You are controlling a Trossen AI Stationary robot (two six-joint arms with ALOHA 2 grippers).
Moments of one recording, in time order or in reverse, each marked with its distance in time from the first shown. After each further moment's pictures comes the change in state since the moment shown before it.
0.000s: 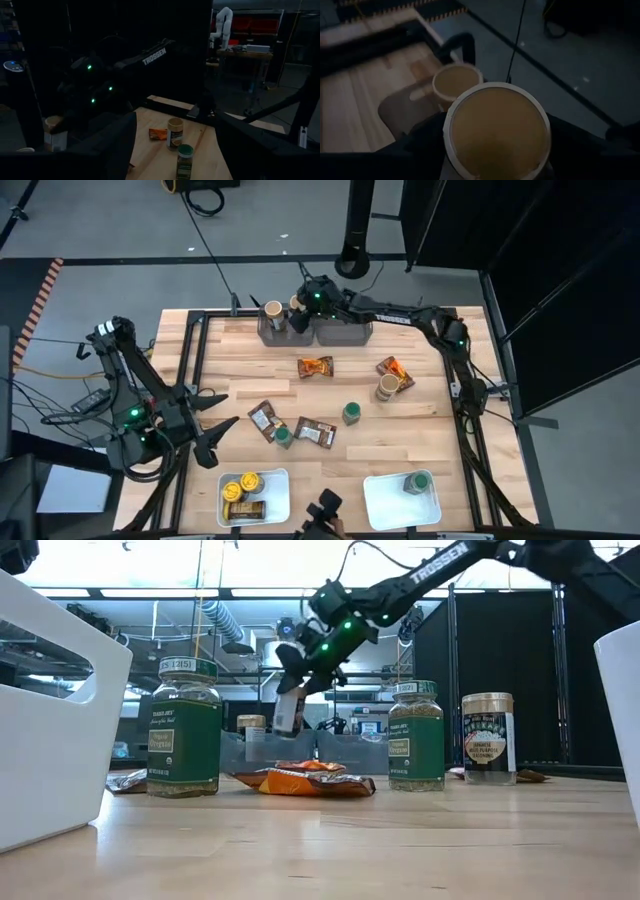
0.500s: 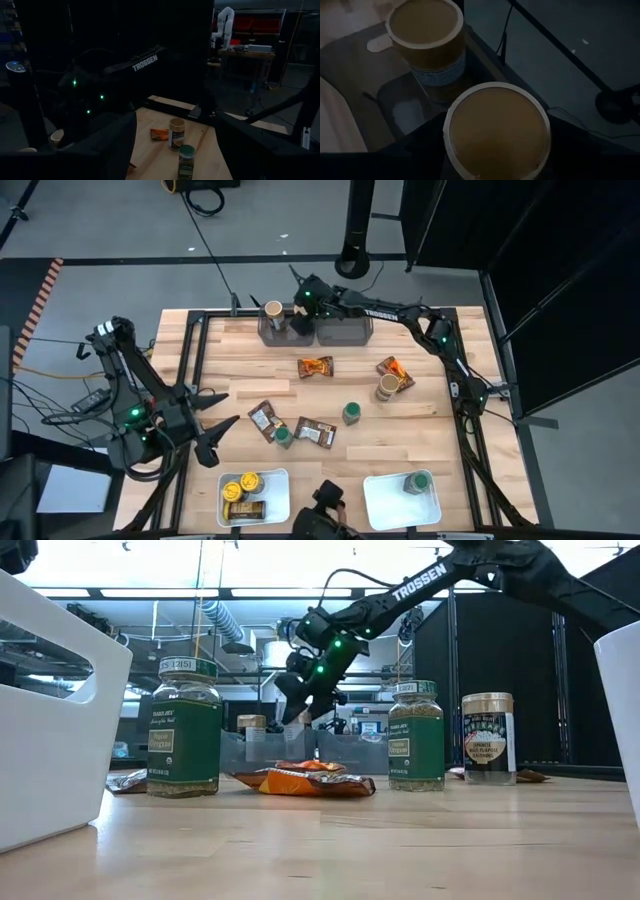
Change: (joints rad) left arm 0.012 0.000 0.000 -0.001 0.001 0.003; right arm -0.033 0.161 0.212 -0.286 -0.012 -0.026
